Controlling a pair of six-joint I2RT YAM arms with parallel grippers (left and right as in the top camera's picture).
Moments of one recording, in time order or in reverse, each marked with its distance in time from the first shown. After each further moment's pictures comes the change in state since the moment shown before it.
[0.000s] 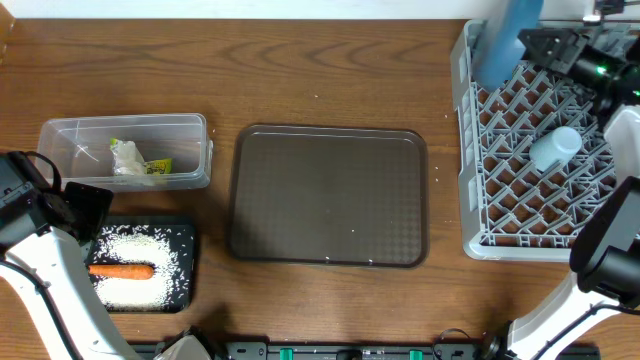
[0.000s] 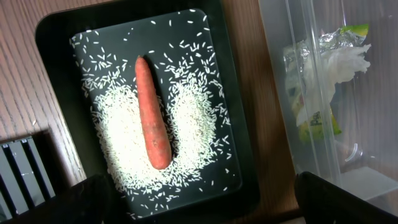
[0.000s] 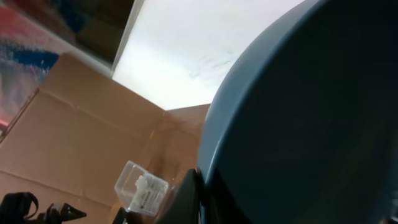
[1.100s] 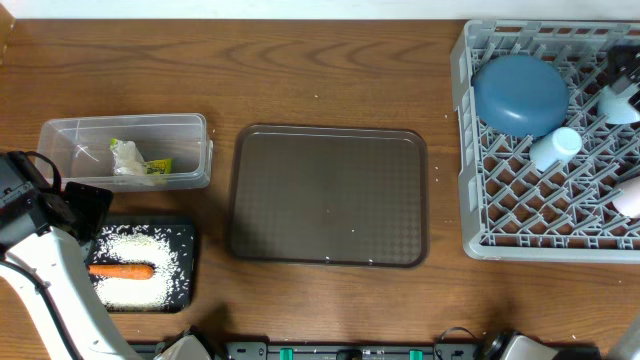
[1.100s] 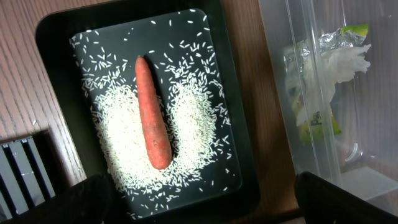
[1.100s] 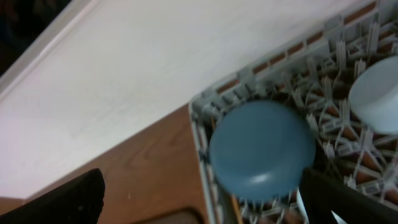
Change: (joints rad) left arm 0.000 0.000 0.000 0.000 0.000 0.000; right arm -0.126 -0.607 0.003 -0.792 0.701 -0.213
